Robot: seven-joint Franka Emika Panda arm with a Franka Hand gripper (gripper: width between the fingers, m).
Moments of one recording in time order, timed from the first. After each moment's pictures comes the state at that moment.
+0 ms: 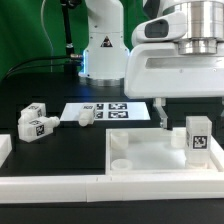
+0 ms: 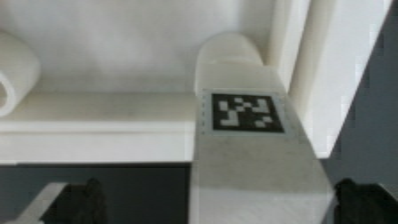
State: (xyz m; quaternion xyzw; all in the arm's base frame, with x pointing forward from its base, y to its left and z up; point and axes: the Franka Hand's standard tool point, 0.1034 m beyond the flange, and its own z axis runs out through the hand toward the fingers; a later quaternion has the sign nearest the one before) arm 0.635 0.098 0.083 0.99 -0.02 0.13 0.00
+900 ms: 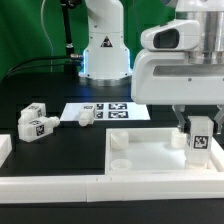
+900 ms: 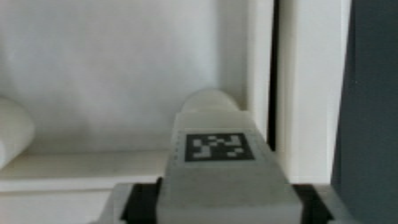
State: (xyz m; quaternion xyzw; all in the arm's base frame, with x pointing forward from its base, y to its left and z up) arm 0.635 0.104 0.078 1.00 -0.08 0.03 0.00
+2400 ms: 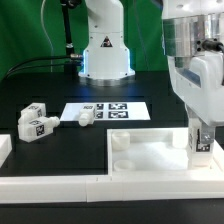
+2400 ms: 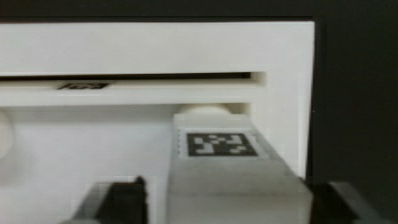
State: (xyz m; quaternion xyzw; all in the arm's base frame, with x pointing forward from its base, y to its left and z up) arm 0.637 0.105 0.075 0.73 -0.68 0.00 -0.06
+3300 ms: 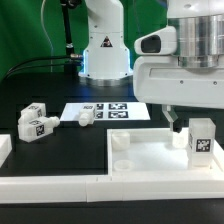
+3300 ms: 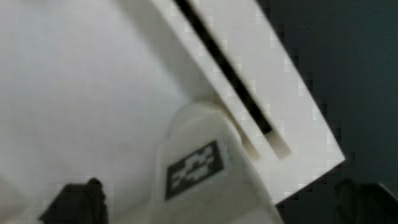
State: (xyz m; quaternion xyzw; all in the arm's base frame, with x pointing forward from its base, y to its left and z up) arm 0.640 0.105 0.078 0.98 -0.19 0.03 -0.04
